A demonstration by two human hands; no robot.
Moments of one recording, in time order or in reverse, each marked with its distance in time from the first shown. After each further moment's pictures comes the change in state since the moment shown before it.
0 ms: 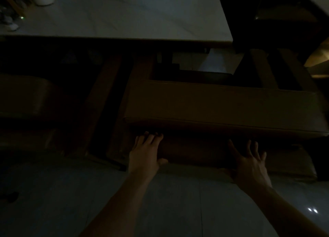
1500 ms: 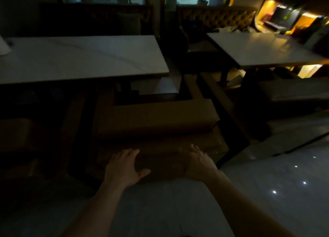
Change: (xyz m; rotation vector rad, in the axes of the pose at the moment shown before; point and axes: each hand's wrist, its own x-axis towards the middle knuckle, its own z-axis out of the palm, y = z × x) left_hand -0.123 0.065 -0.128 -0.027 -0.237 0.155; right_hand -0.173 -0.025 -0.139 0.233 -0.141 0.017
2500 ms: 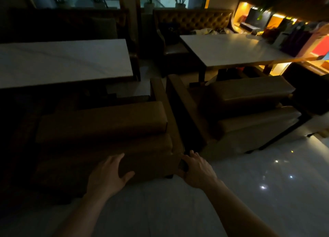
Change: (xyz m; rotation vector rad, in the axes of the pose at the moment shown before) left_hand -0.002 0.200 0.050 -0.081 0.041 -0.068; right_hand -0.052 0.238 -0.026 0.089 0.072 0.032
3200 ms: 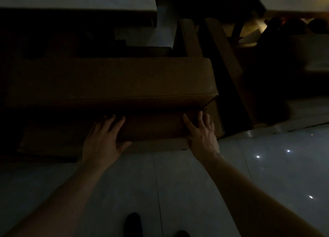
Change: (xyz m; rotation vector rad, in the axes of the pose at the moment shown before) left_hand 0.161 -0.139 0.070 0.174 0.162 0.088; right_hand 0.199 -0.051 0.113 -0.166 0.122 -0.033
